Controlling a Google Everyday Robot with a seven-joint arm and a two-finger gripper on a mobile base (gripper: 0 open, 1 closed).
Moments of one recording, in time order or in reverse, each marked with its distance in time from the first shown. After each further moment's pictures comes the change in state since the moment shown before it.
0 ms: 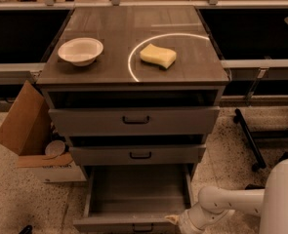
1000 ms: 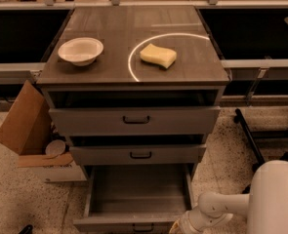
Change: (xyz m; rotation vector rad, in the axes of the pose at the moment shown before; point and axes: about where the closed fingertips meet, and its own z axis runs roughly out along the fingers) arm 0.051 -0.027 0.037 0.075 0.040 0.122
